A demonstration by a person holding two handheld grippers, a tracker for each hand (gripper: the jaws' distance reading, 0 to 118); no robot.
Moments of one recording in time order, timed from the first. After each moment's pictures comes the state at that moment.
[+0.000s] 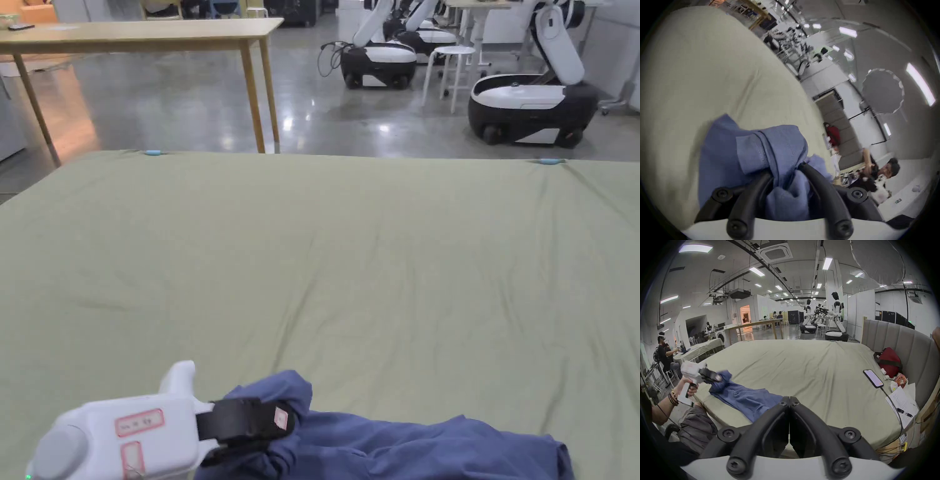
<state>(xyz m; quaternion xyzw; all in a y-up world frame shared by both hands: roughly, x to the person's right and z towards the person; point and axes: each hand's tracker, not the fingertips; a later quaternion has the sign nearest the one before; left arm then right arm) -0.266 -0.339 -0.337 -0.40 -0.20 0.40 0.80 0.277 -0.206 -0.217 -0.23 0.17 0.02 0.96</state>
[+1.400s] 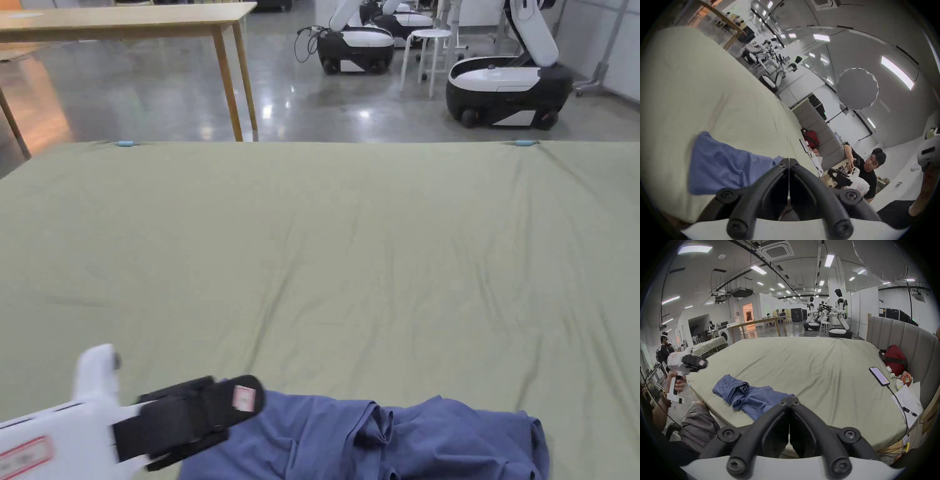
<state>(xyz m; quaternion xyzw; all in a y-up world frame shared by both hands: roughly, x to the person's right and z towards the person) -0.258 -0.271 -0.288 -0.28 -0.30 0.39 0.82 0.261 -0.215 -0.225 -0.25 0.19 0.02 0.95</state>
